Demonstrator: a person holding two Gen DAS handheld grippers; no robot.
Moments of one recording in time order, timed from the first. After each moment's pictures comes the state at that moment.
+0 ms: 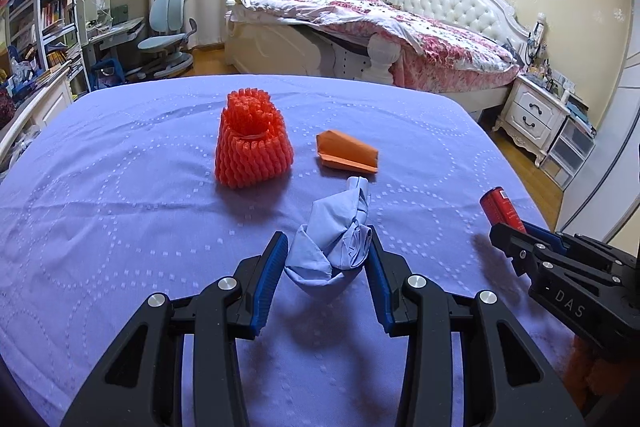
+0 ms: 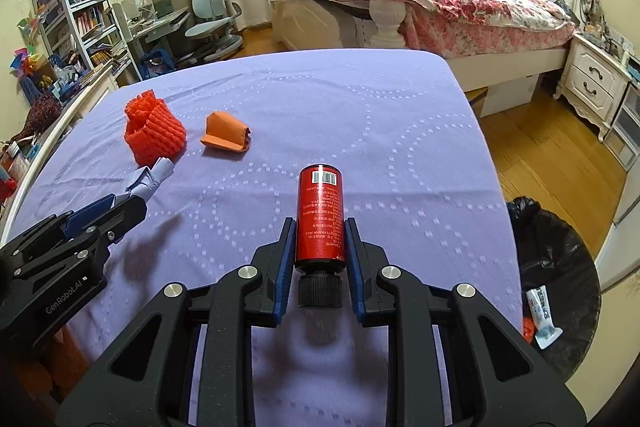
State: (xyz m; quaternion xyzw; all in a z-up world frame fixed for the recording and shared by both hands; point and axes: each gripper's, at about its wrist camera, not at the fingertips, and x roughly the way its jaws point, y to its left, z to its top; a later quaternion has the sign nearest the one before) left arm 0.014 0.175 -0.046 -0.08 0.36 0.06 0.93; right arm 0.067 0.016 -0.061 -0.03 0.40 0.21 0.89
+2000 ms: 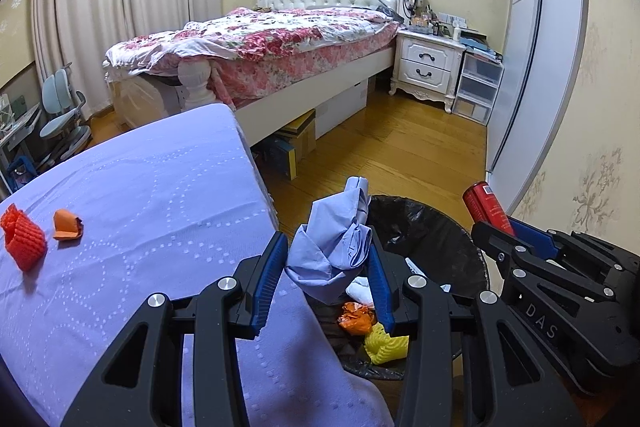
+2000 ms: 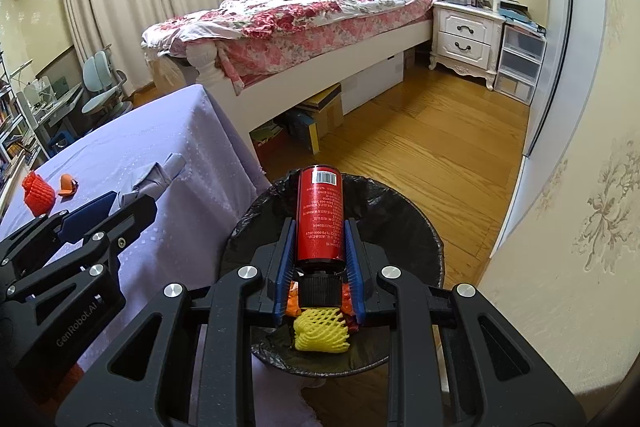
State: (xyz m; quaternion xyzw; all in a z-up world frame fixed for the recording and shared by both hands) left arm 0.068 -0.066 -0.051 0.04 0.34 -0.11 0.93; right arm 0.049 -0.212 -0.068 0.05 0.36 0.01 0.93
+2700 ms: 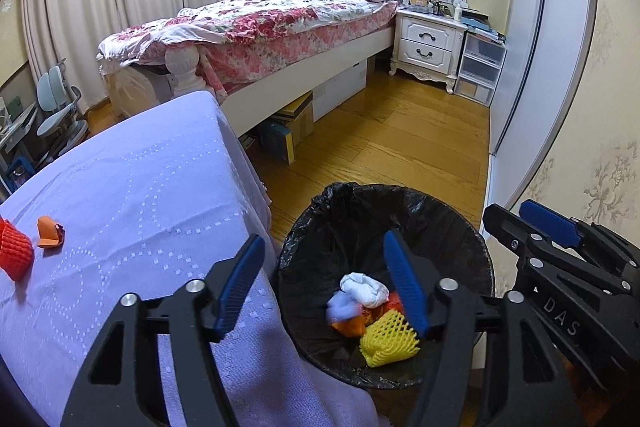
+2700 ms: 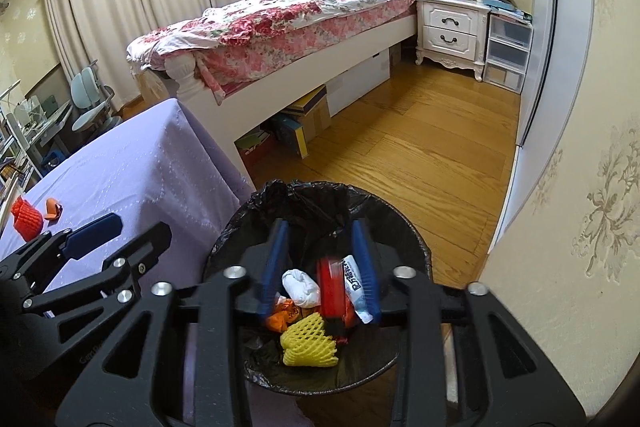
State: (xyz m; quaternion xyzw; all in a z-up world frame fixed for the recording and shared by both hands) left arm 0.088 -0.085 -0.059 0.05 0.37 -0.11 0.92; right arm 0.061 -0.234 -0.073 0.08 0.35 -0.01 0.93
